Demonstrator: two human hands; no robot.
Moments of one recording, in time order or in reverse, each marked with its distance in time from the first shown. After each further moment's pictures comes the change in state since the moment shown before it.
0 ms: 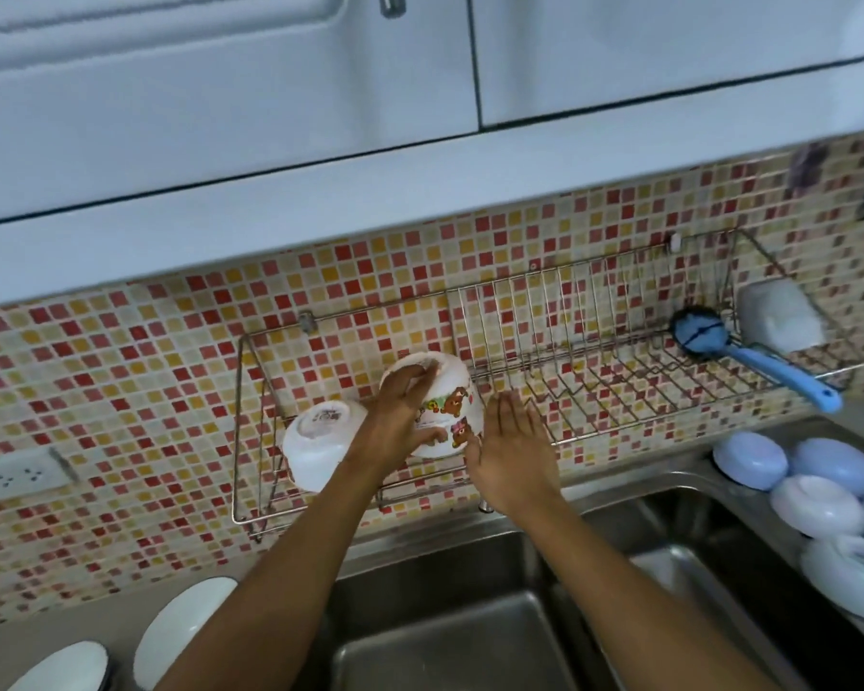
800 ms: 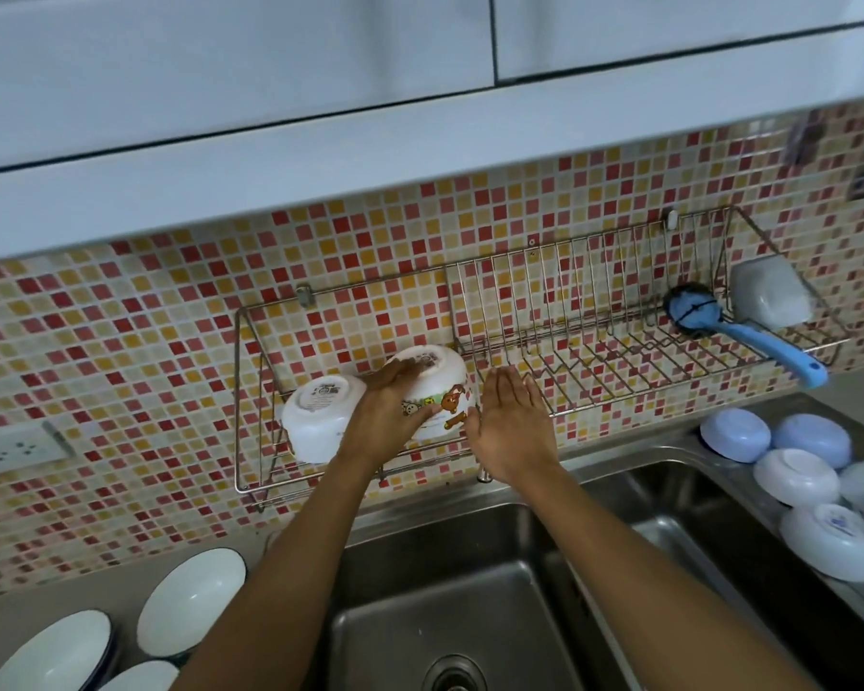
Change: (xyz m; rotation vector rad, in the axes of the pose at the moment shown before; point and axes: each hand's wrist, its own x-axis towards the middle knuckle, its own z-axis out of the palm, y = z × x) left_hand -0.024 -0.003 0.006 -0.165 0.112 -0.086; right_hand -0.004 -0.002 -0.007 -0.031 0.000 -0.002
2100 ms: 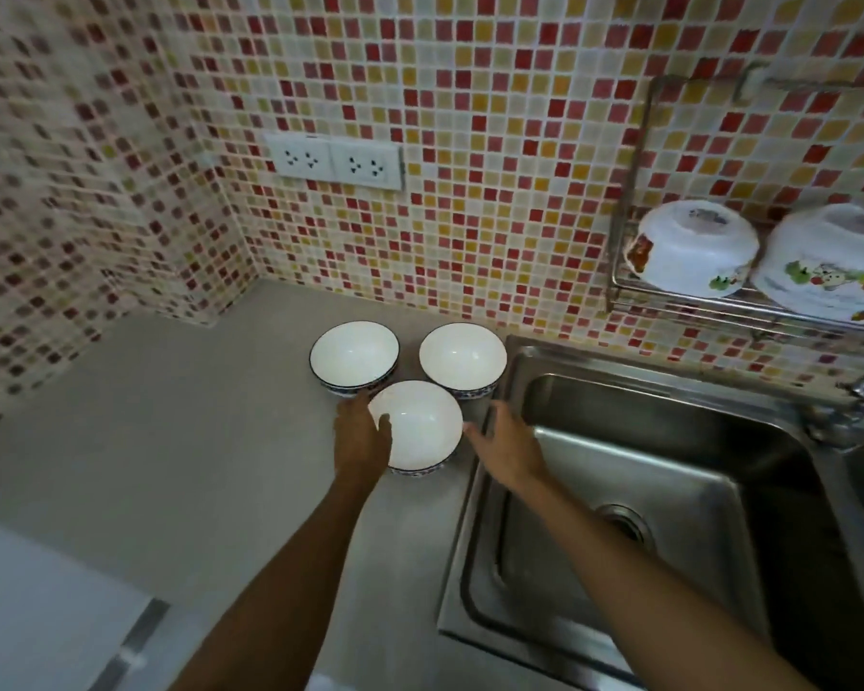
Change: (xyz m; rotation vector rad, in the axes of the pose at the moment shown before) left_hand -0.412 -0.225 -0.093 -0.068 0.198 -1.122; right_hand -0.175 -0.319 0.170 0.582 -0.649 -0.034
